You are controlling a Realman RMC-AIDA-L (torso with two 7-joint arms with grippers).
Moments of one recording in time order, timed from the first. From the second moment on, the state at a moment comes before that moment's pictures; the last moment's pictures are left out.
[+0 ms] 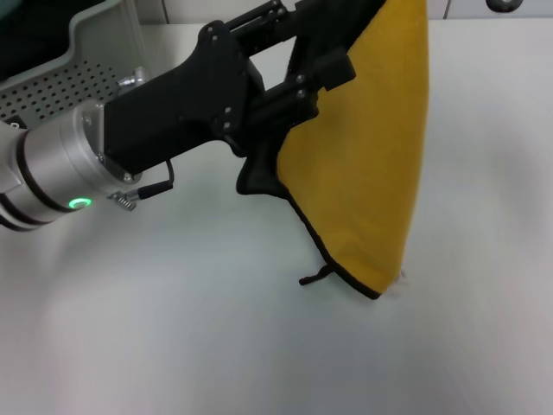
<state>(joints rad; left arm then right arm) -0.57 -2.10 1.11 0.41 1.11 1.84 -1.00 0.56 2.02 -1.00 -1.59 1.56 1.62 -1.86</state>
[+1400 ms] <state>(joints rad) -0.56 -2.11 1.29 0.32 0.92 1.75 -0.81 0.59 2.01 -0.99 -1.65 1.64 1.54 -1.86</state>
